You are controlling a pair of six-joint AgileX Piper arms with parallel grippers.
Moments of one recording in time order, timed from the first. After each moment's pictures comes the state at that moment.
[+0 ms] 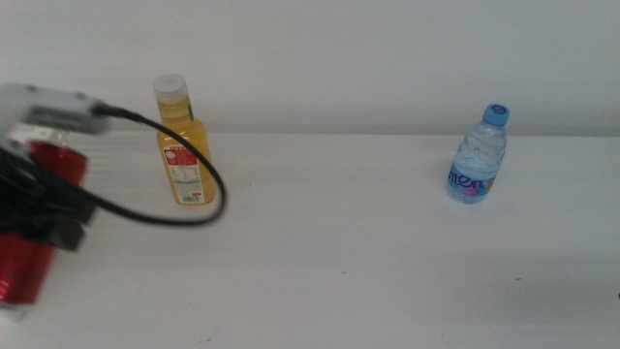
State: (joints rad) left arm -0.01 1.31 -1.08 -0.06 1.21 0.19; right arm 0.08 0.00 0.00 -0.01 0.12 -0.12
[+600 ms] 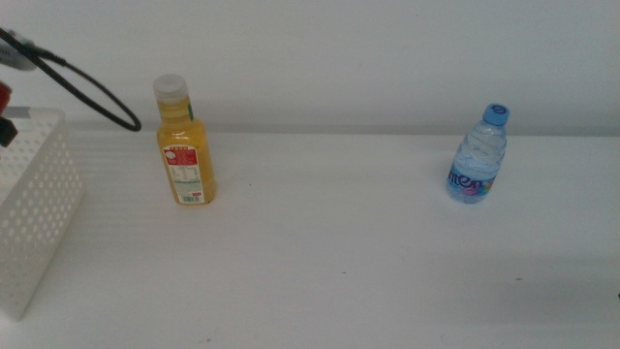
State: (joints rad) left arm 0.24 1.65 -1.50 0.10 1.23 0.42; right arm 0.08 0.00 0.00 -0.01 0.12 -0.12
